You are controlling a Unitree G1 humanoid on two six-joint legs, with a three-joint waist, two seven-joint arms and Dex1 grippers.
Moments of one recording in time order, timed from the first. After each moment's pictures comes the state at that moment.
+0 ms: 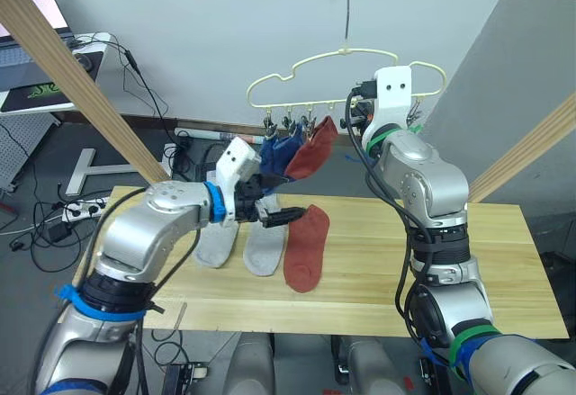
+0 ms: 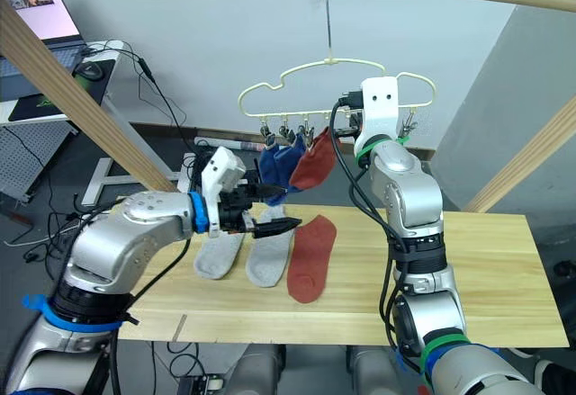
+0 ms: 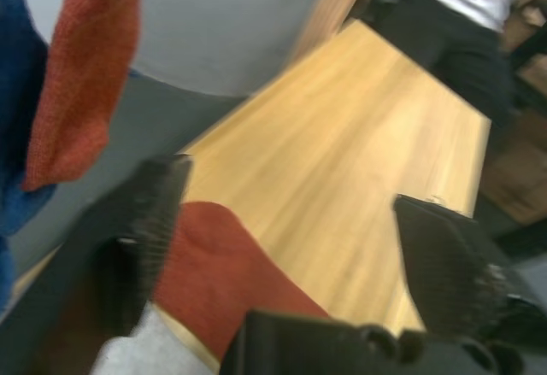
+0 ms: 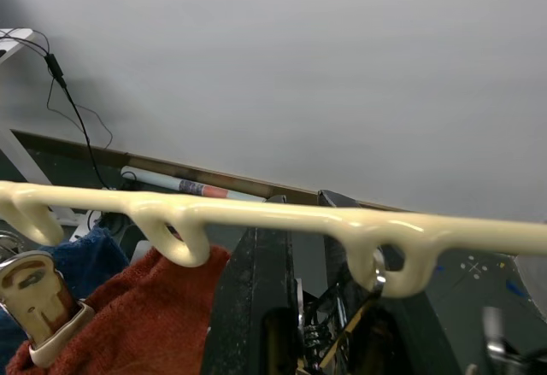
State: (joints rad) left arm -0.51 0.60 -0.16 -0.22 -0.43 0.70 -0.76; right arm -0.87 -0.06 -0.06 -0.01 0.13 0.82 0.01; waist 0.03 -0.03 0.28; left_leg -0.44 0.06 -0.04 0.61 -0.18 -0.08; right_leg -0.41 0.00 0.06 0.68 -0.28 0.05
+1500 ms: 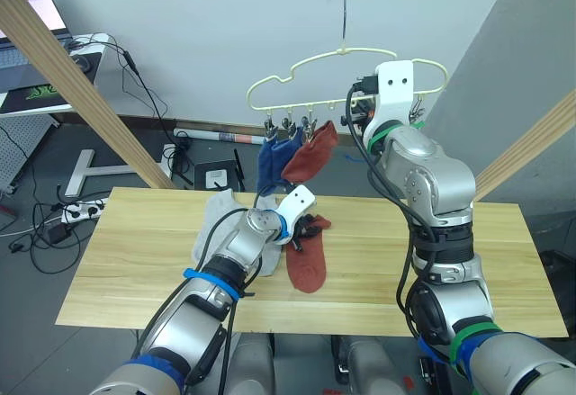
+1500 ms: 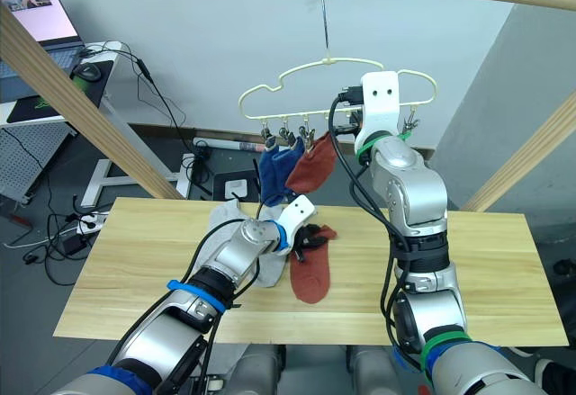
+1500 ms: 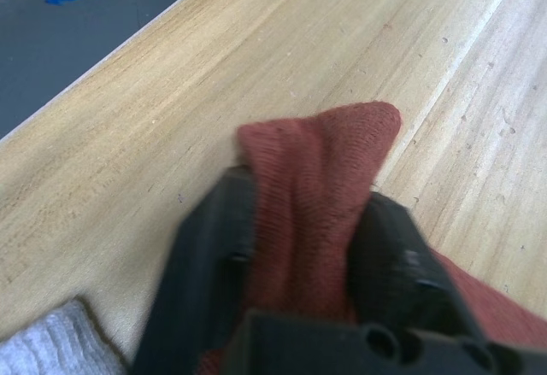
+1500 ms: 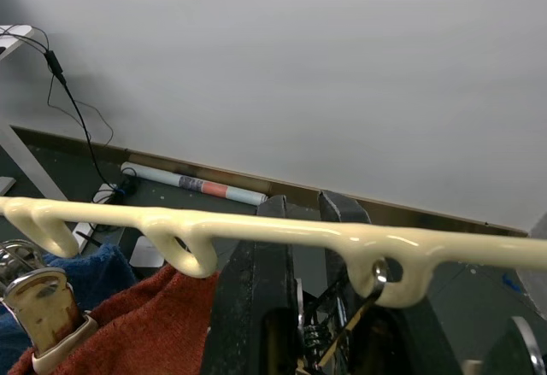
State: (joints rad) left arm -0.70 0.21 -0.39 0.65 0.13 0.26 -0.72; right arm -0.89 -0.07 -0.06 -0.06 0.14 0.90 0.00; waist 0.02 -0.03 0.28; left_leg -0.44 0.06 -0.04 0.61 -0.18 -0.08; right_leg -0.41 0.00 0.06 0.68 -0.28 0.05
